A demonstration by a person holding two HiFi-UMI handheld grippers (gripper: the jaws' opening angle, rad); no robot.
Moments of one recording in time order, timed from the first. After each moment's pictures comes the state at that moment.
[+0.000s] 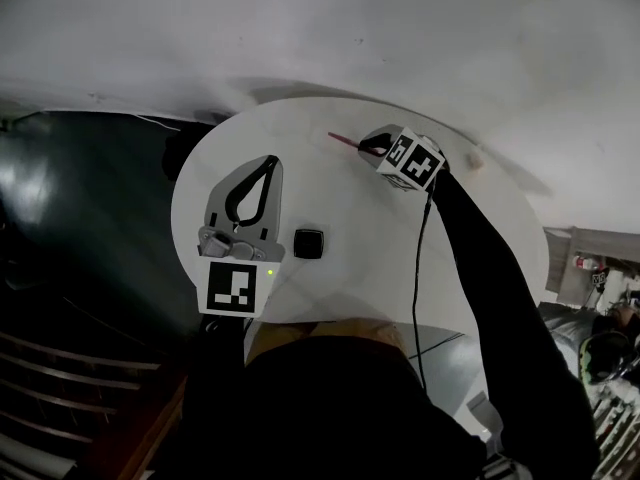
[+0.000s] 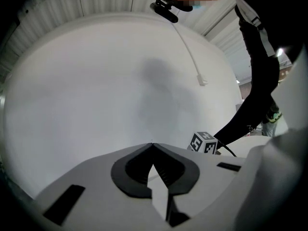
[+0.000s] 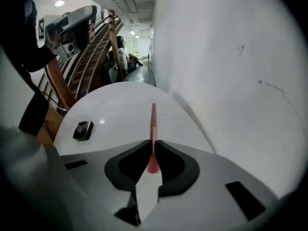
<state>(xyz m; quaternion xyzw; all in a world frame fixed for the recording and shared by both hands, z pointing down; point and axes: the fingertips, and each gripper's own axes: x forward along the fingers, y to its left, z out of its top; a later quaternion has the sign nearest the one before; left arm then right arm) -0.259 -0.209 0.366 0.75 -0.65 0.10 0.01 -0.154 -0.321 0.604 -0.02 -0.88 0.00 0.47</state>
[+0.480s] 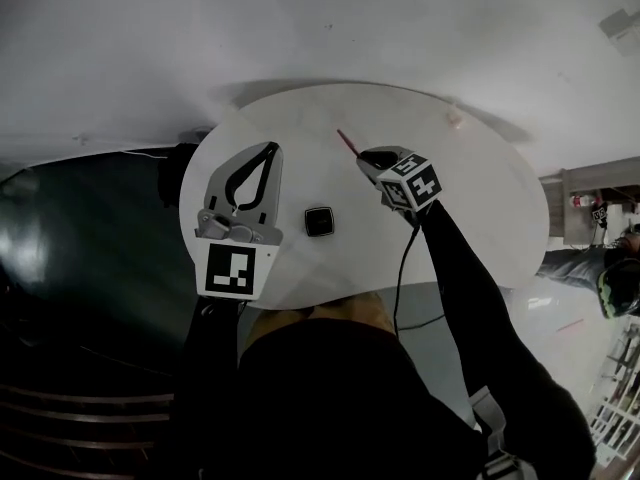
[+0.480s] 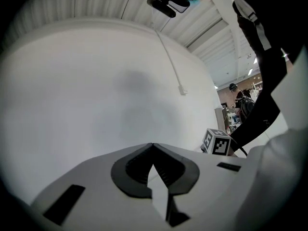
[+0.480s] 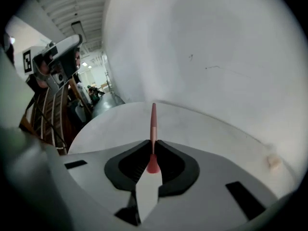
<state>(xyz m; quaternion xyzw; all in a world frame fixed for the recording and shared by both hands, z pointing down) -0.254 -0.179 0.339 0.82 -0.56 0.10 -0.04 -0.115 -0.241 0.569 0.22 -0.88 0.19 0.37</state>
